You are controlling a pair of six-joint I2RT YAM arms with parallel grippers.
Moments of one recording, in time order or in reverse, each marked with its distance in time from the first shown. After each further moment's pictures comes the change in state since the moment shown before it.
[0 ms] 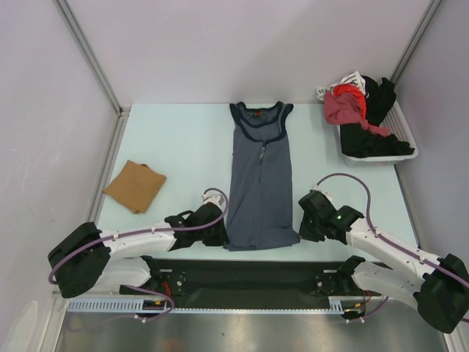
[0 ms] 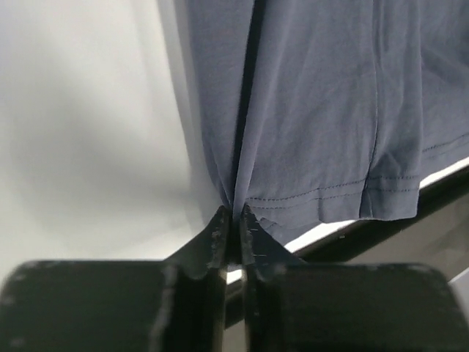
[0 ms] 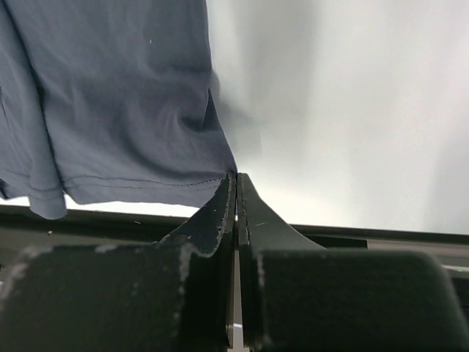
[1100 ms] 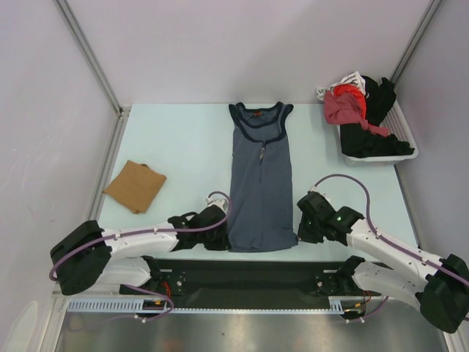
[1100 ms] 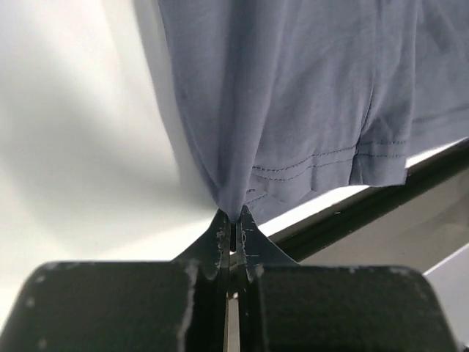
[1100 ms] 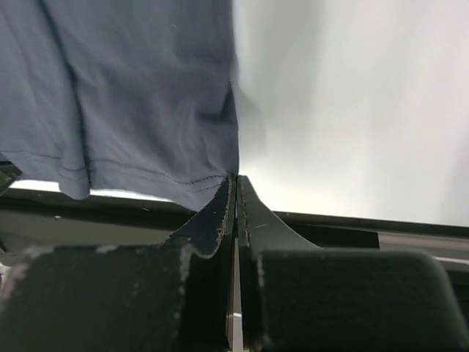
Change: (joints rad) left arm -0.059 0.009 0.009 -0.032 0.043 -0.035; right arm 0.043 -0.018 -0.002 -0.019 -0.029 0.026
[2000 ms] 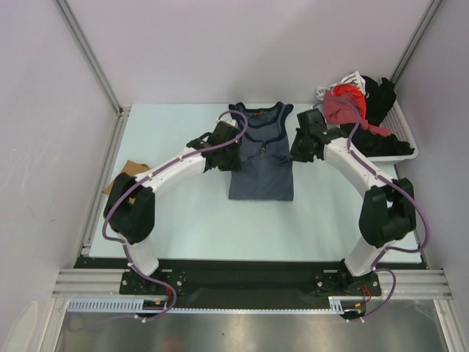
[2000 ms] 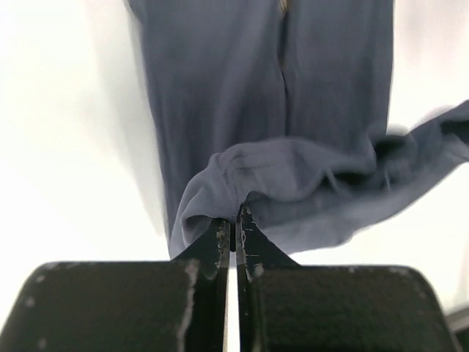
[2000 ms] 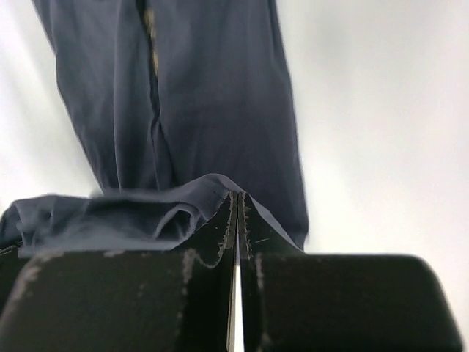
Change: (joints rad) left arm 0.368 0.526 0.917 -0.302 -0.069 0.327; right arm -0.382 0.702 0.814 0.087 -0.013 -0.296
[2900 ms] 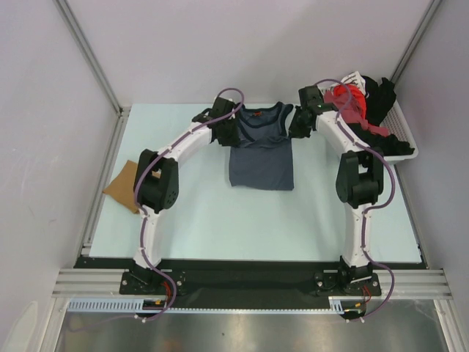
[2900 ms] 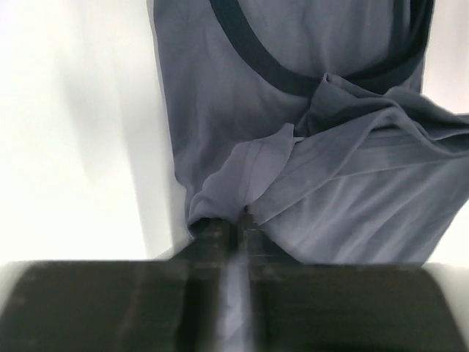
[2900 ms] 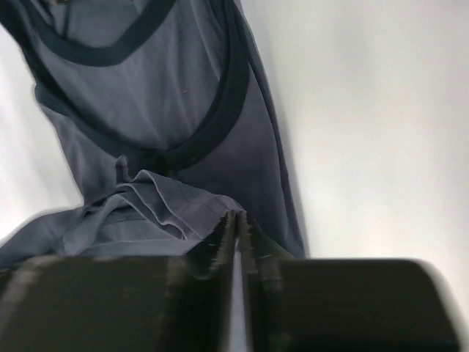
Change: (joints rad) left arm 0.170 0.421 0.494 -0.060 0.084 0.071; right arm -0.132 0.469 0.530 -0.047 -0.086 -0.064
